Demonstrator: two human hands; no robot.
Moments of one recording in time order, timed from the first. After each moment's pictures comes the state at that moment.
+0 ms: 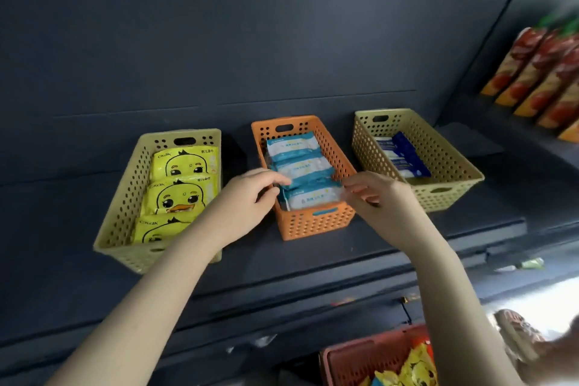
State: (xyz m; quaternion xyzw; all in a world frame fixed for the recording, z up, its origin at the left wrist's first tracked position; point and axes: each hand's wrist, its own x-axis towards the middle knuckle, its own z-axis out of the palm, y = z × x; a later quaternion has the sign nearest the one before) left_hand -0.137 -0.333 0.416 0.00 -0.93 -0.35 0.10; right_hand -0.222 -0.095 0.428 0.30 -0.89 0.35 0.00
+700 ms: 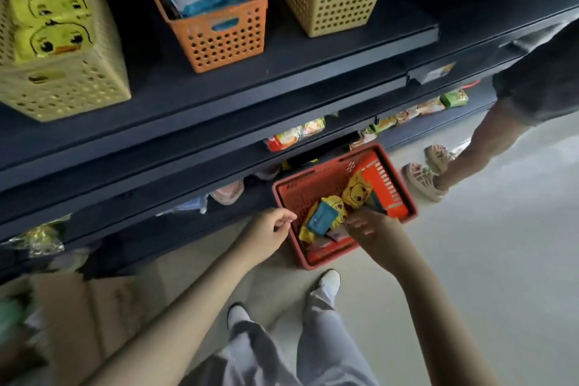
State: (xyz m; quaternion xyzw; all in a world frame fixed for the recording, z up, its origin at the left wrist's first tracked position) left_hand 0.058 -0.110 0.189 0.05 -0.85 -0.49 -0.19; right_hand 0.026 0.133 0.248 0.07 -0.93 0.30 -0.21
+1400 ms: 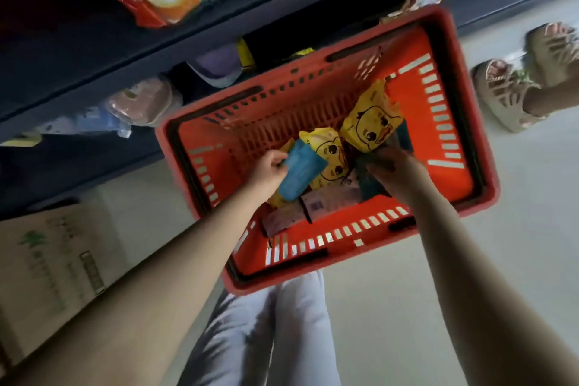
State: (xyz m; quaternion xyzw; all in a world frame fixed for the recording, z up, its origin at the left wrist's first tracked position) left_hand -0.090 0.047 -0.182 0.36 -0.74 -0.49 -0.28; right_hand -0.159 0.279 -0.145 -0.02 -0.90 0.21 -0.38
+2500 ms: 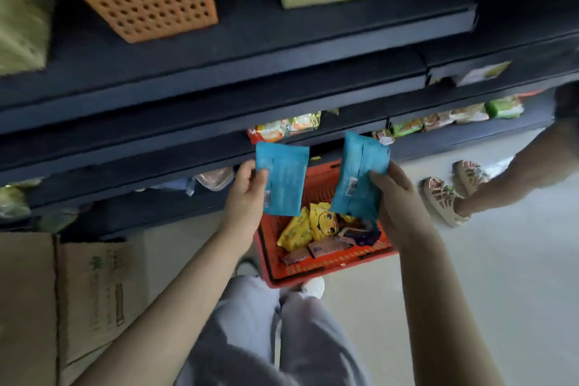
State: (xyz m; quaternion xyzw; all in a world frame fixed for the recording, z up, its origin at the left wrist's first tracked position) left_hand -0.048 -0.006 0.197 0.35 -0.66 -0.66 0.03; right_hand -0.131 0.197 0.225 -0.16 -0.60 0.74 -0.26
